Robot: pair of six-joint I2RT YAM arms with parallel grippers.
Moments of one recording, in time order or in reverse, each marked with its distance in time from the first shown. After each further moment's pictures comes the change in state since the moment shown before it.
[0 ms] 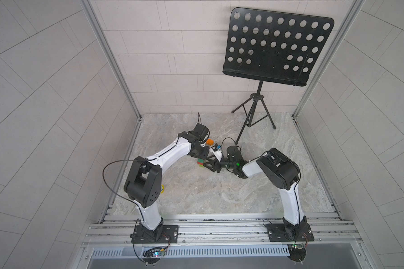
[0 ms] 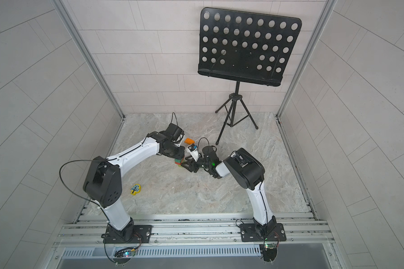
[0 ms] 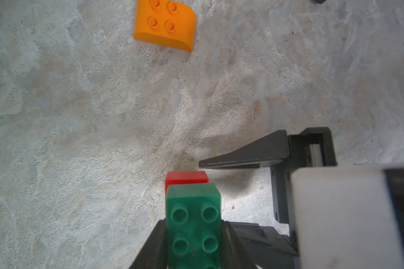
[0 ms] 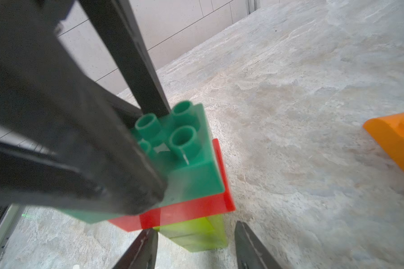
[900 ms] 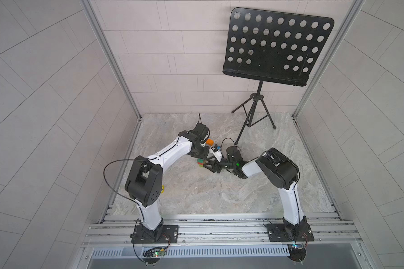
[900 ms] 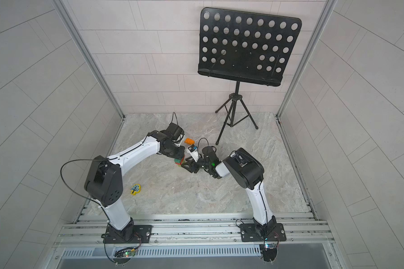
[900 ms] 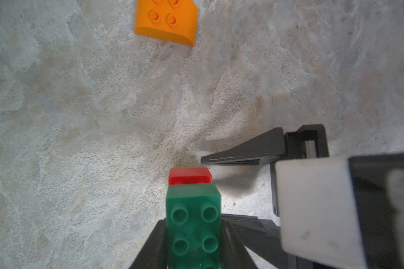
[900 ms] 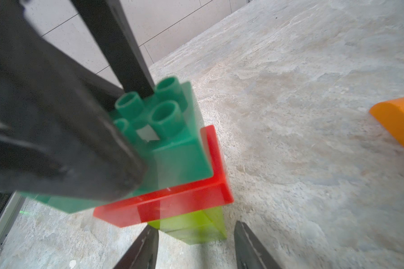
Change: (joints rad) left arm 0.000 0.015 0.026 -0.033 -0.003 0.001; right arm 0.000 0.011 0.003 -0.019 -0.001 0.000
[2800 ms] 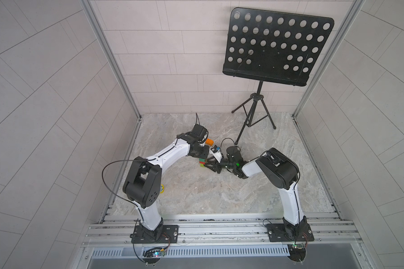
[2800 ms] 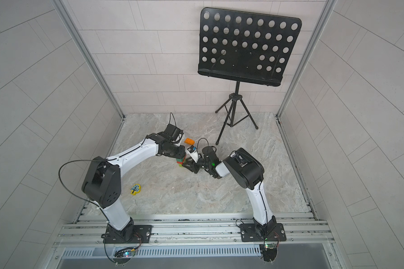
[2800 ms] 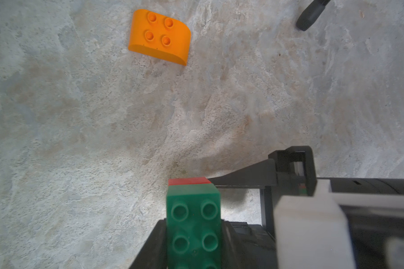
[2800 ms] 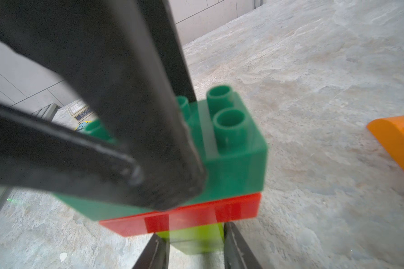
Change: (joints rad) left arm 0.011 -0.021 -0.090 0.116 0.056 -0.045; right arm 0.003 0.000 0.000 -0.001 0.000 -0.084
